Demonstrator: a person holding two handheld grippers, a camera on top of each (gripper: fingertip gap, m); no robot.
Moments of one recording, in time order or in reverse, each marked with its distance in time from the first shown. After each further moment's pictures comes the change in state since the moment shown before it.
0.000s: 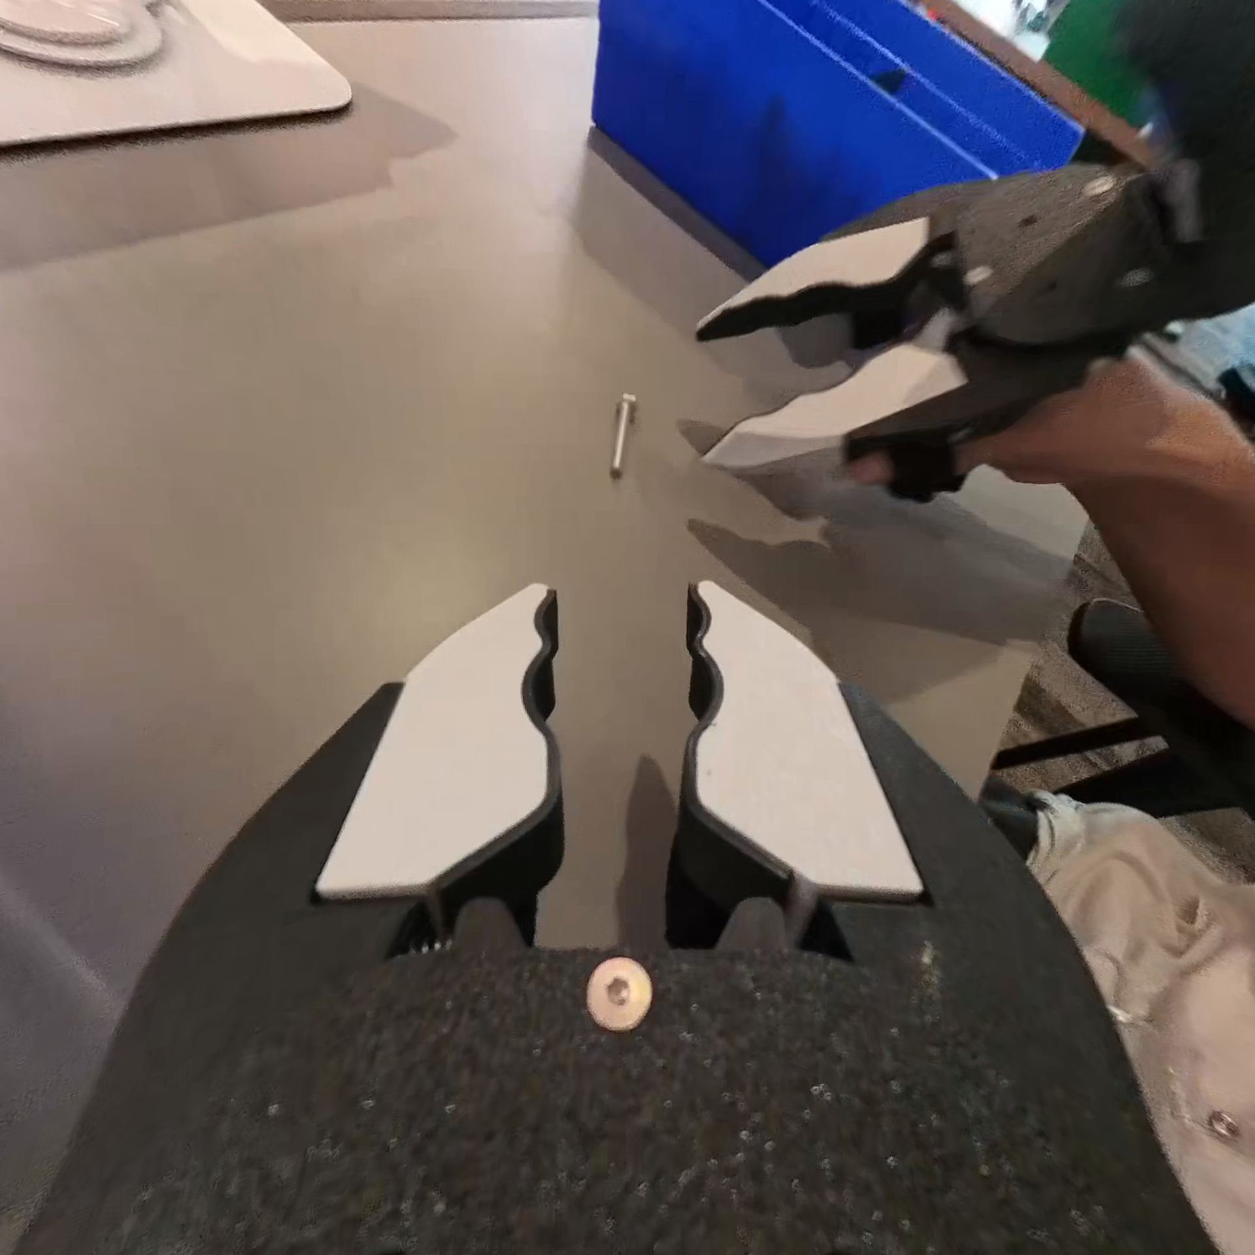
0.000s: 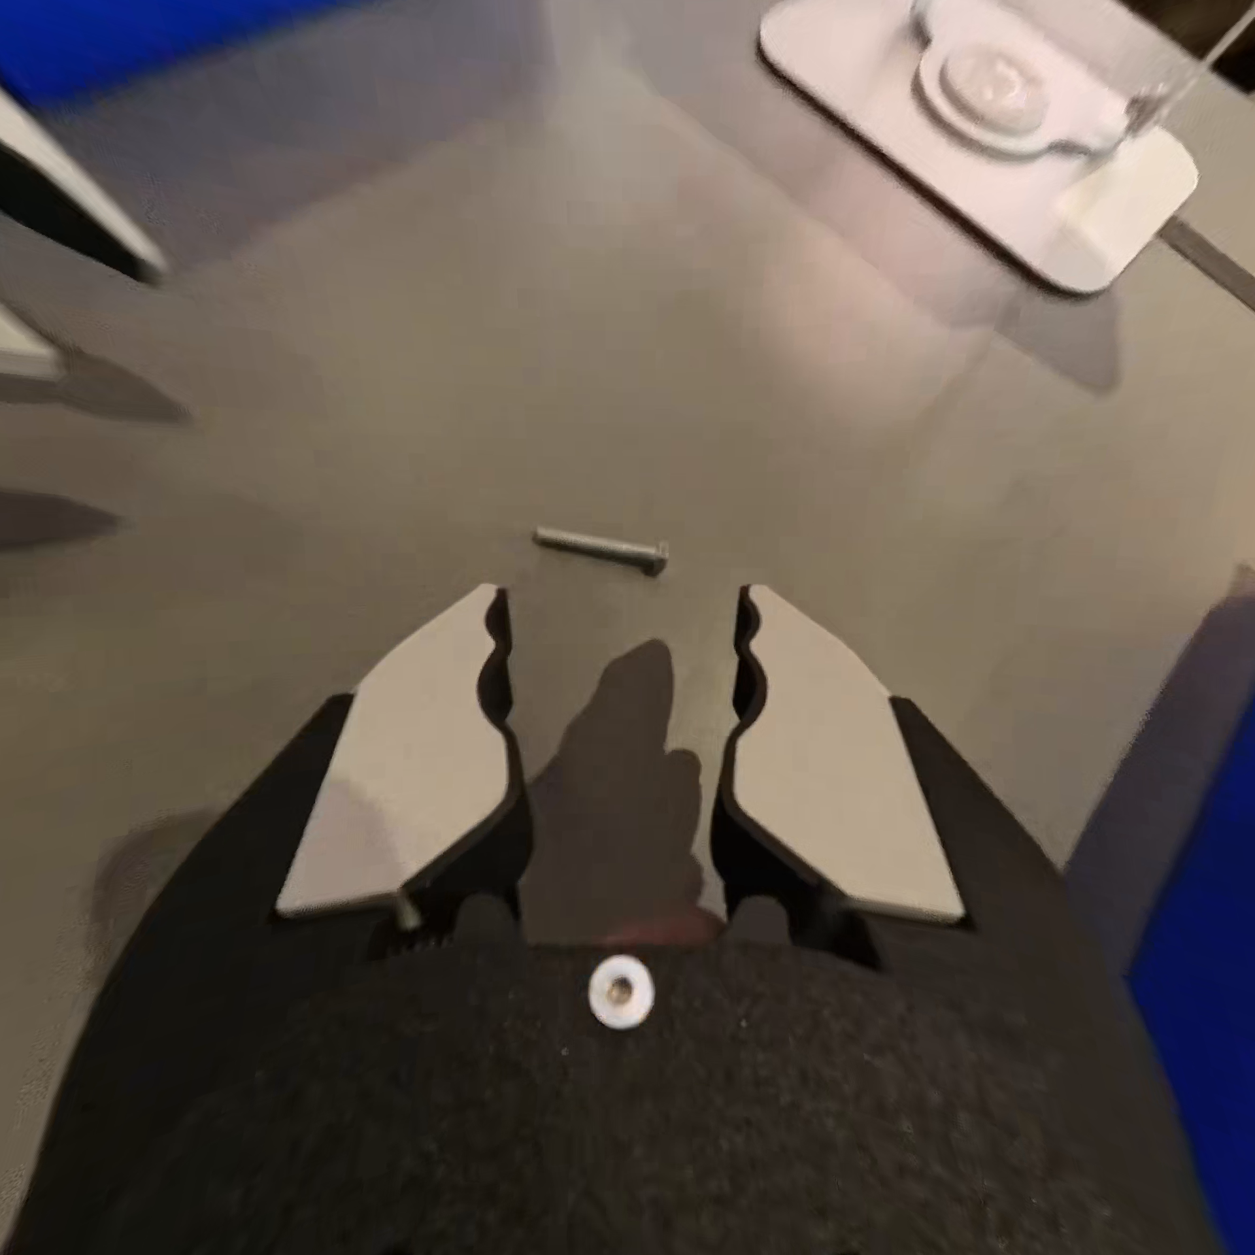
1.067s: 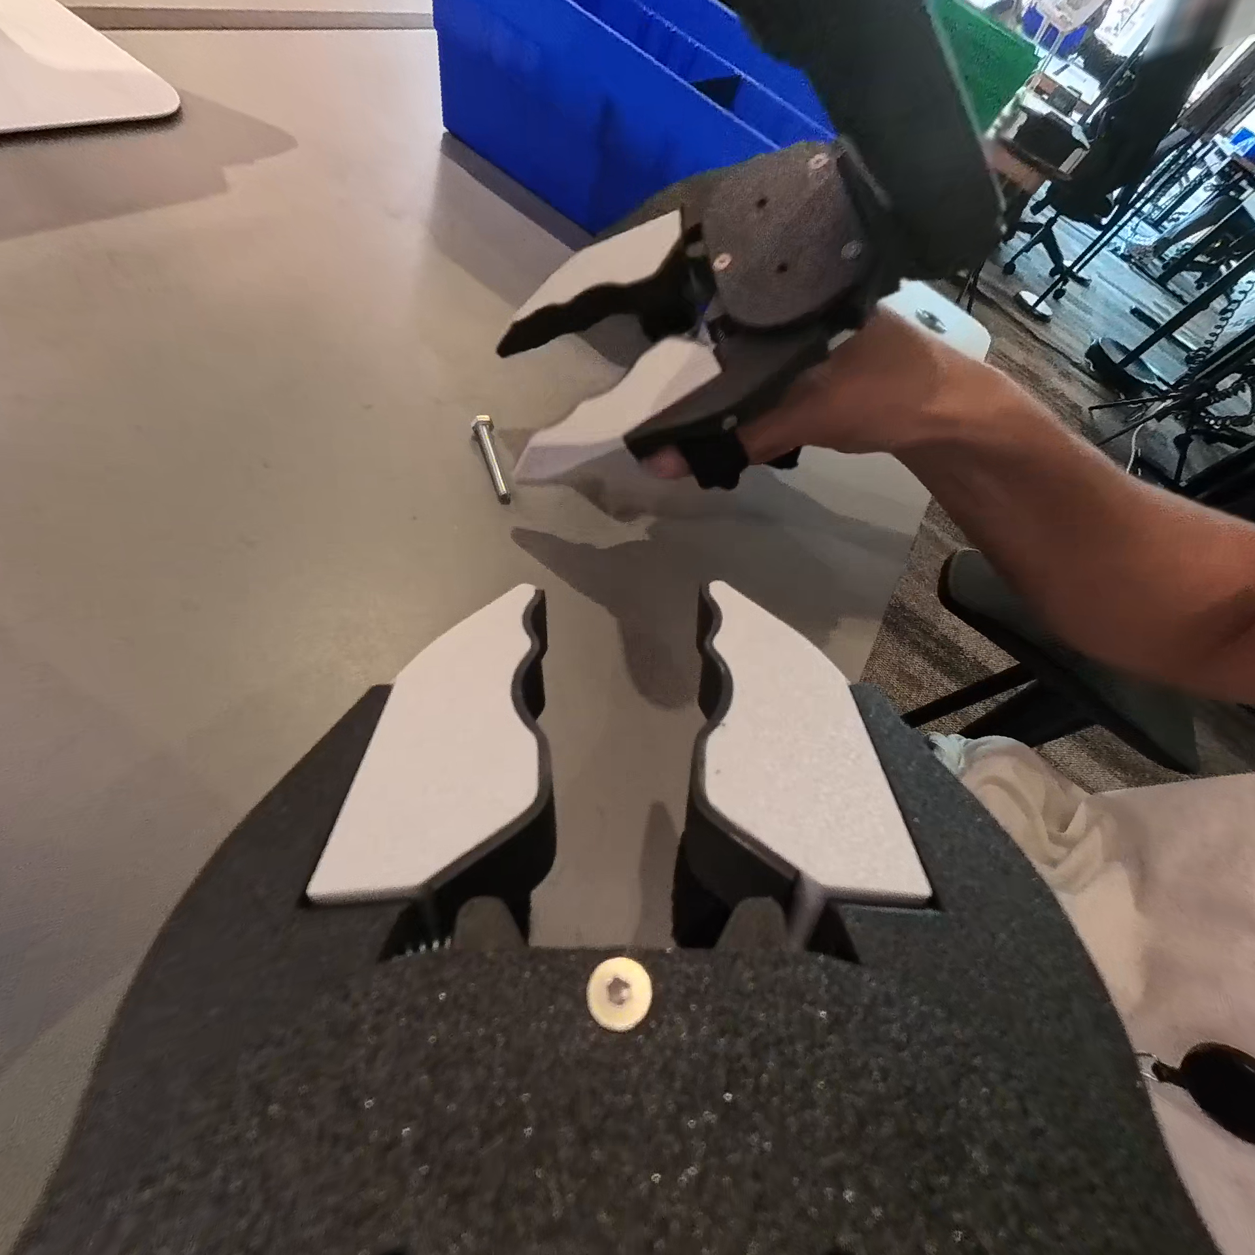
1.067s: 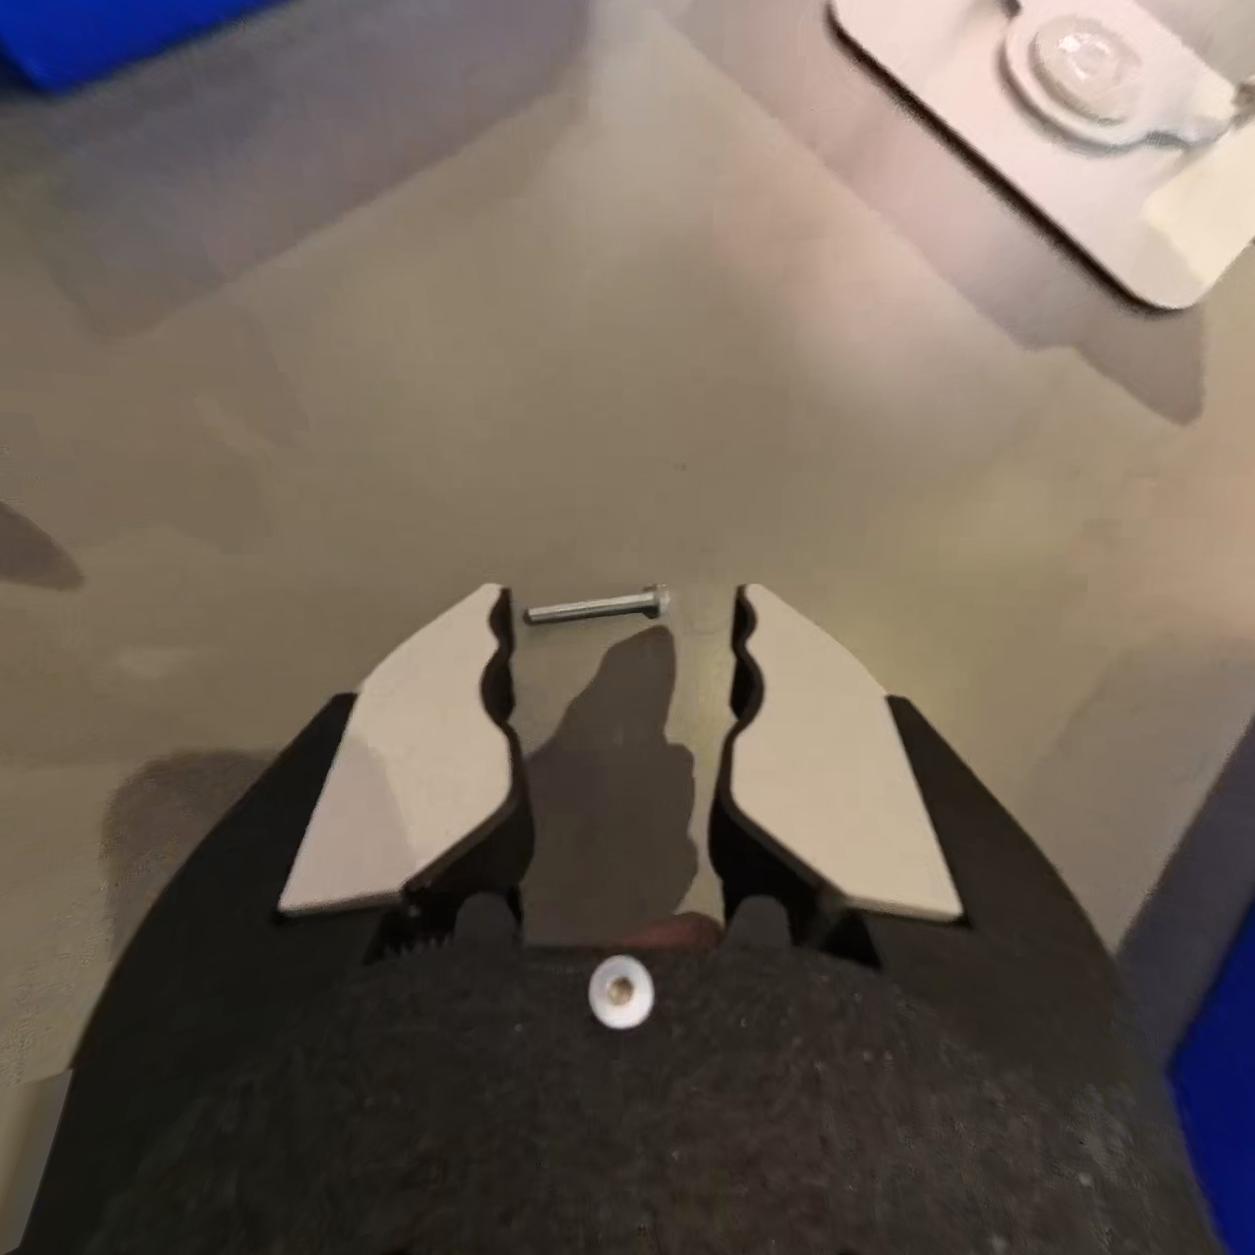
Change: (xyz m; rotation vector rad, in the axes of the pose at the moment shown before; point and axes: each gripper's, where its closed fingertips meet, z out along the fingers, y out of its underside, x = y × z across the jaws) left arm 0.049 0.010 -0.020 0.014 0.130 0.037; right arm -0.021 -0.013 0.017 -0.063 -0.025 -0.019
